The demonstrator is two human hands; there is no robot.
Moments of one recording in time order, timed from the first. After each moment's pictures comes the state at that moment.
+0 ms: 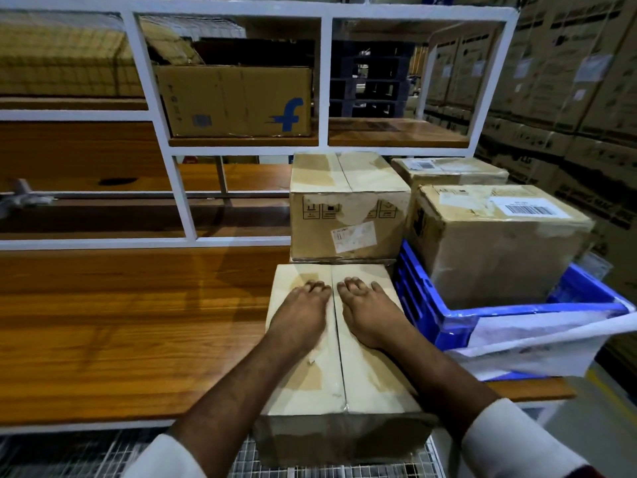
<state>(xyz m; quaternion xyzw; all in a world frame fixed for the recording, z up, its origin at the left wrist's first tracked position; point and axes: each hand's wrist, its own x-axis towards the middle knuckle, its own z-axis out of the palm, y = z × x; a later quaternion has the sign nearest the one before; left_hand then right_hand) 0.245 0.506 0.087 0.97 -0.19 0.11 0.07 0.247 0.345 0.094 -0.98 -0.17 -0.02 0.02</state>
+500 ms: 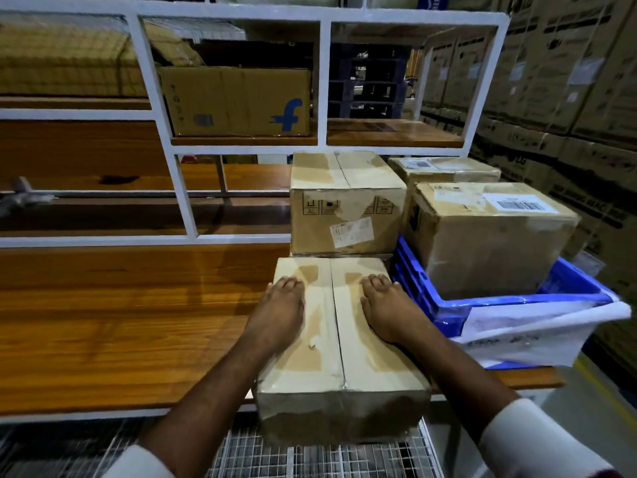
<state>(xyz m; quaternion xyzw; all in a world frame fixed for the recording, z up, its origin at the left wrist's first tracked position) 0.221 0.542 0.090 0.98 -0.11 0.08 0.12 0.224 0.317 0.097 -0.99 -0.11 -0.04 0.04</state>
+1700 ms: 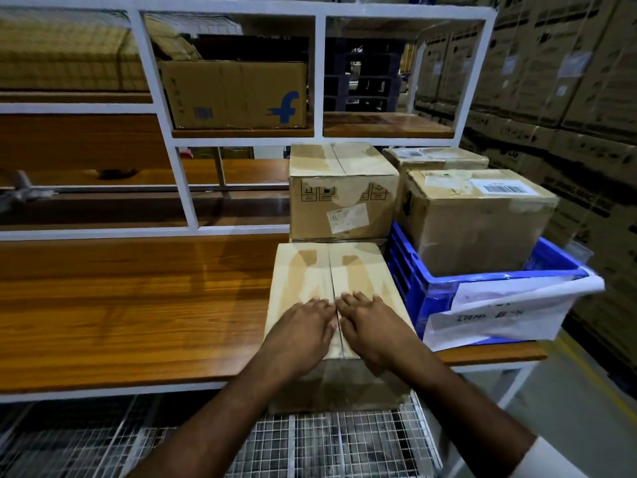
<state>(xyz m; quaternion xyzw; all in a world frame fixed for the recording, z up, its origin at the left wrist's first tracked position) 0.131 0.518 0.102 0.96 -0.24 0.07 0.12 0.135 0.353 0.105 -0.98 -0.19 -0.01 0.05</state>
